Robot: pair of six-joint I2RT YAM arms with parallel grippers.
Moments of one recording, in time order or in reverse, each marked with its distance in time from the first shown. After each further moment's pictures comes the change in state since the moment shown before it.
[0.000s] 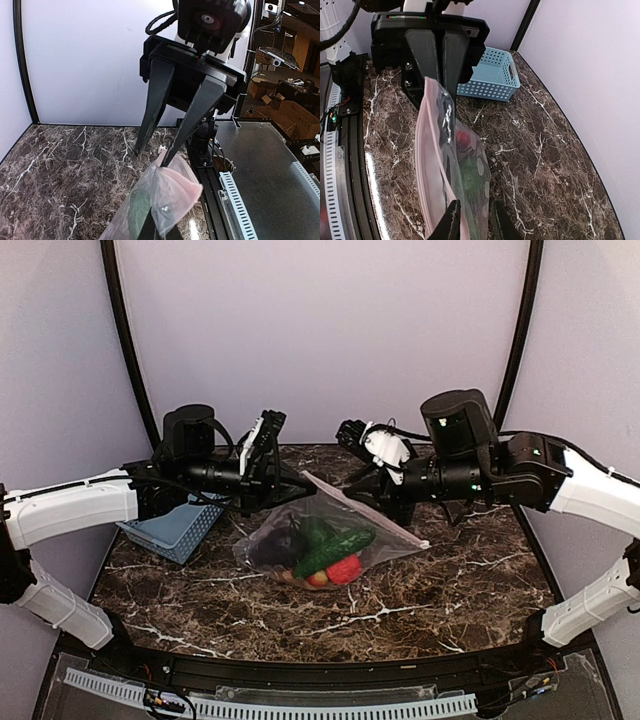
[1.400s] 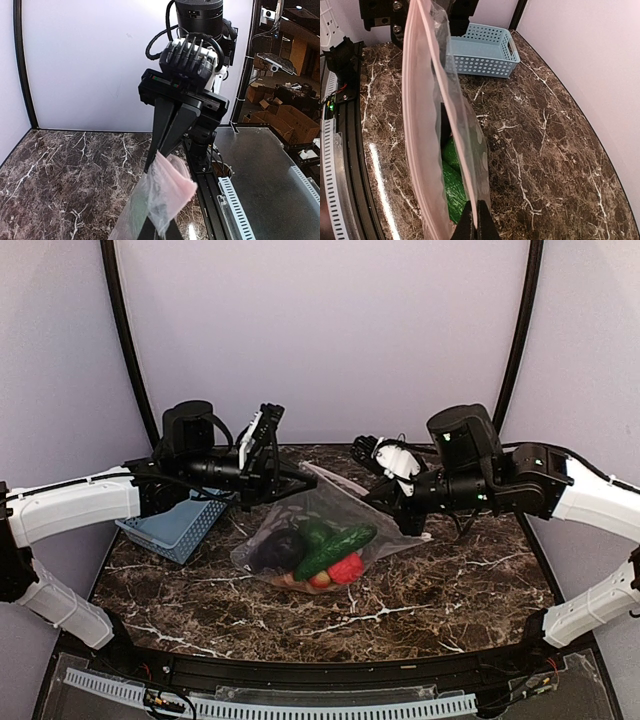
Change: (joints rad) left arm 0.015 0.015 0.015 0.036 0.031 -0.038; right arm -0.048 -0.052 -0.108 -0.025 -0.018 0.034
